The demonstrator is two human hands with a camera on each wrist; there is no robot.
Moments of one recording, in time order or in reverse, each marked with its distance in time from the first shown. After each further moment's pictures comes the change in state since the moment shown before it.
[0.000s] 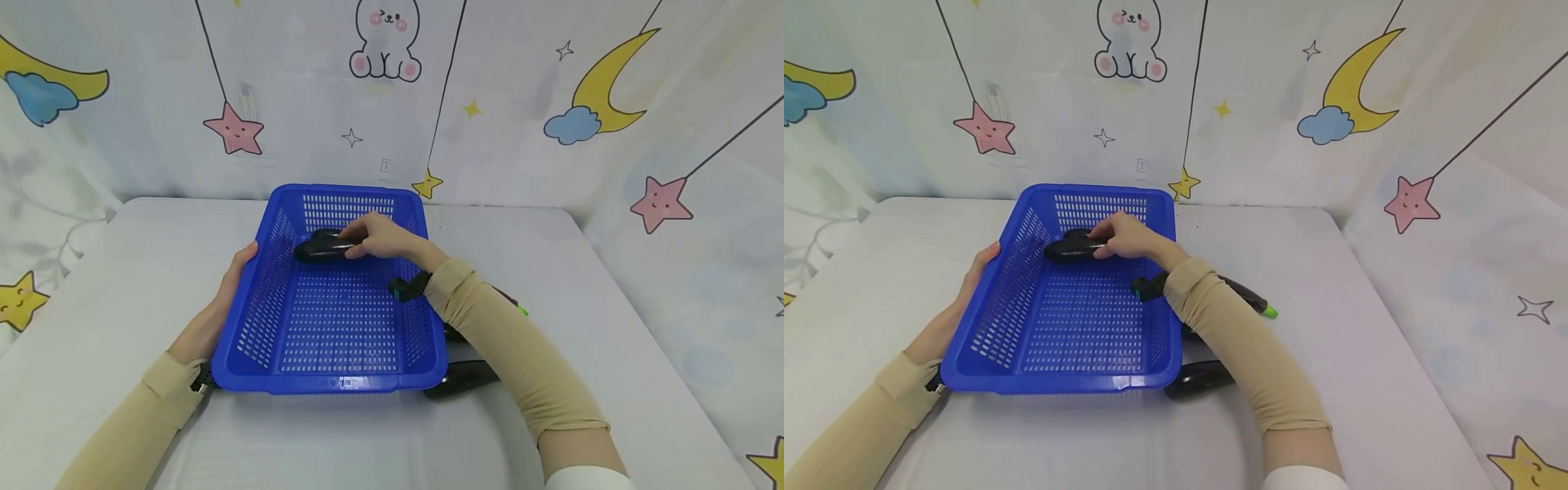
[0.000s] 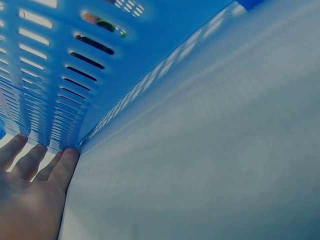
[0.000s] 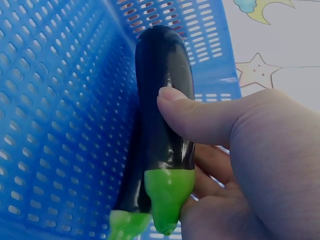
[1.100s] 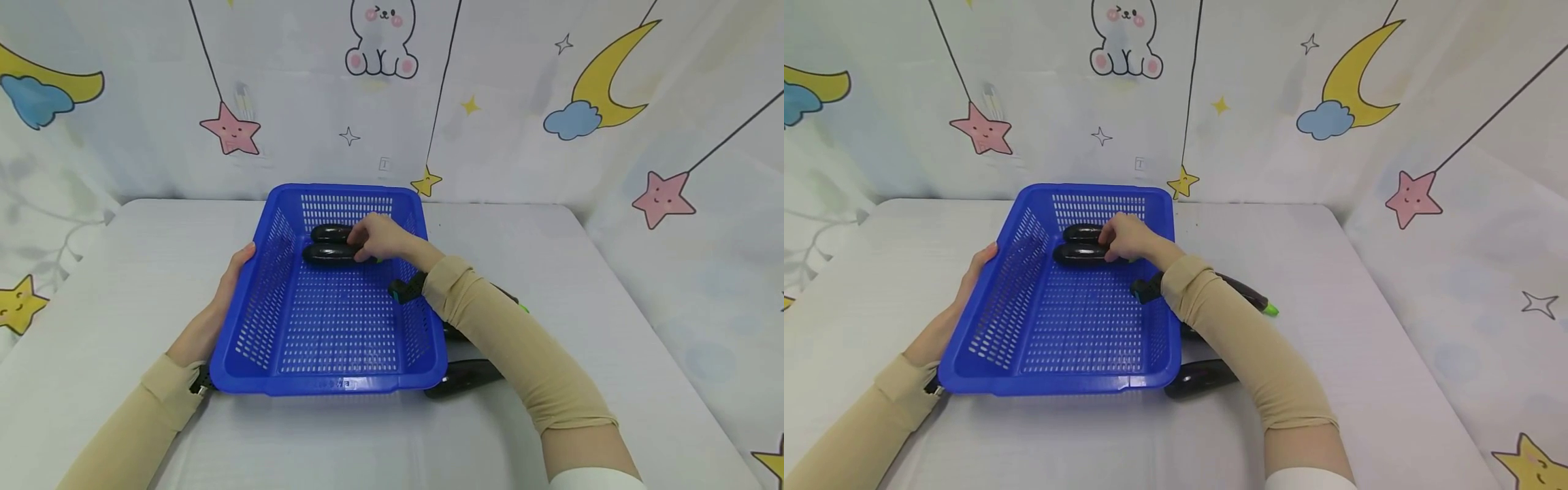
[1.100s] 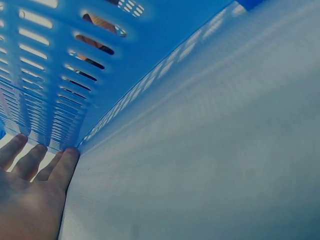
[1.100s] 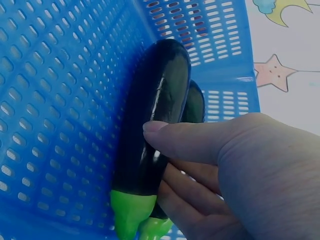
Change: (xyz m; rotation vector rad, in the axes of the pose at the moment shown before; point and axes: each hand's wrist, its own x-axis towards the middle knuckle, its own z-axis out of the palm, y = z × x) left_hand 0.001 0.000 0.001 0.004 -0.010 -0.013; right_hand 0.000 0.003 0.001 -0.099 0.043 0.096
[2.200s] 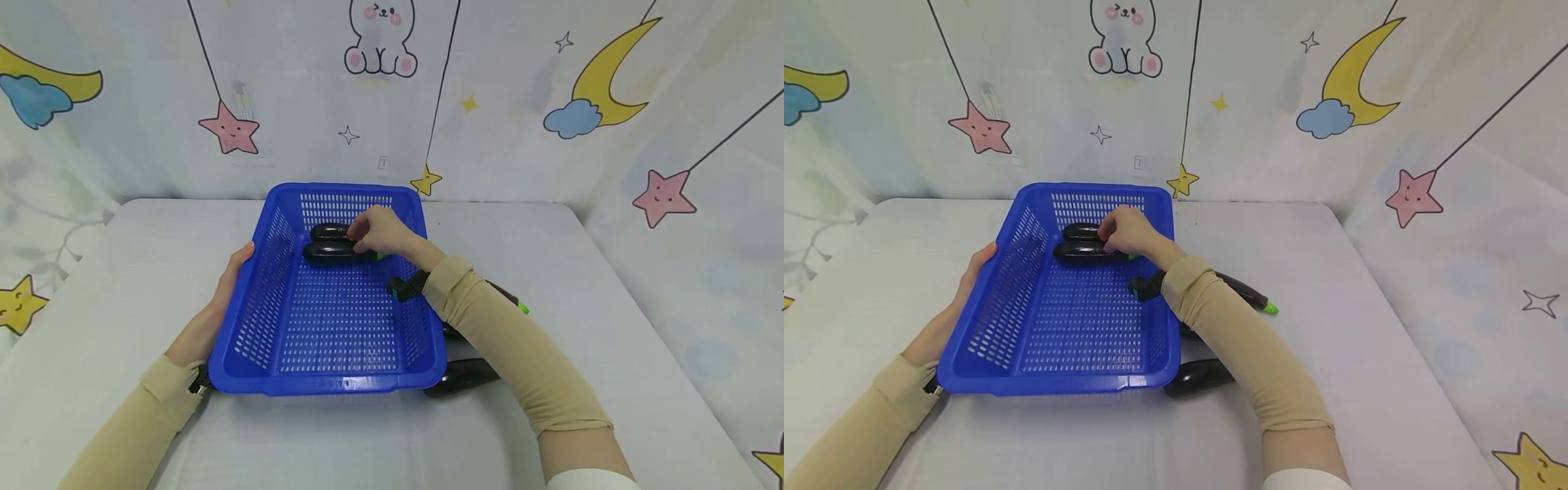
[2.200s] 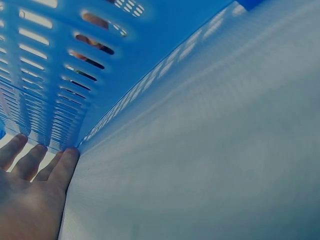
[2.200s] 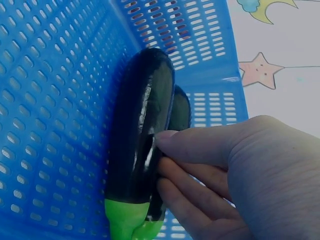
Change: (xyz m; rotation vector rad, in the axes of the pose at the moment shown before) left_hand 0.000 0.001 0.000 0.003 0.023 -0.009; right_hand 0.002 0.001 -0.003 0.072 0.092 -0.007
